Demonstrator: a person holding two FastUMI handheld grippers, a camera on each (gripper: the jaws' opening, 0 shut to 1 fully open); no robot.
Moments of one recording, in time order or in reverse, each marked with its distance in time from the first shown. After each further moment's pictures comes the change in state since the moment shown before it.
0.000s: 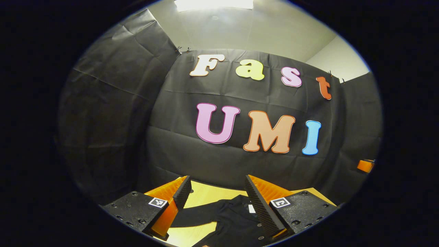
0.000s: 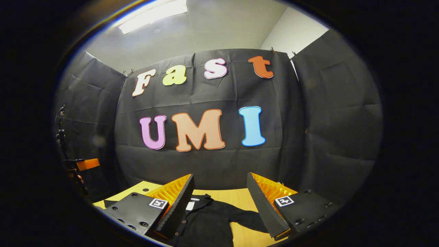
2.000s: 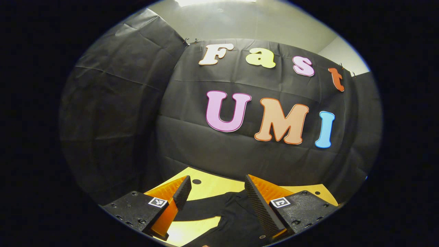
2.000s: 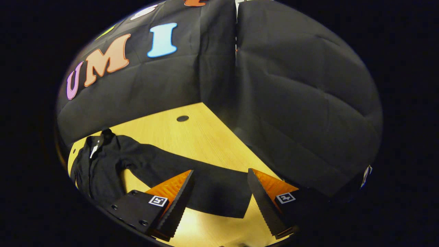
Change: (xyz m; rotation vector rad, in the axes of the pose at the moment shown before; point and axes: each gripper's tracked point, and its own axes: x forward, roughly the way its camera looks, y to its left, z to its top) left arm 0.014 0.008 -0.036 0.006 0.094 0.121; right arm 0.042 -0.286 -0.319 0.161 0.621 -0.514
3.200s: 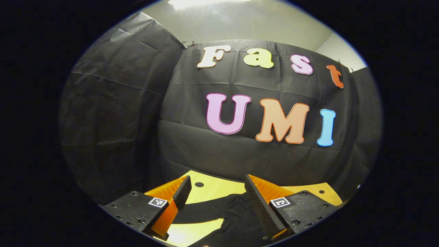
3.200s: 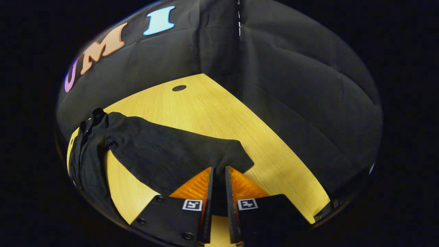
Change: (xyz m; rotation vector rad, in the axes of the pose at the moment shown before) left arm 0.005 -0.006 0.009 0.034 -0.028 -0.005; right arm 0.034 0.024 0.003 -0.013 0.154 0.048
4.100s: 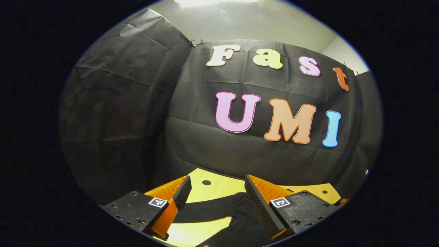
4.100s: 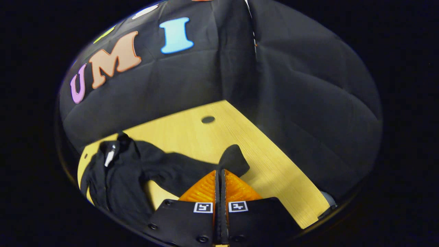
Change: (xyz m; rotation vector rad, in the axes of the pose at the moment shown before) left arm -0.007 0.047 -0.015 -0.031 0.017 0.045; right arm -0.096 0.025 0.102 -0.010 -0.179 0.142
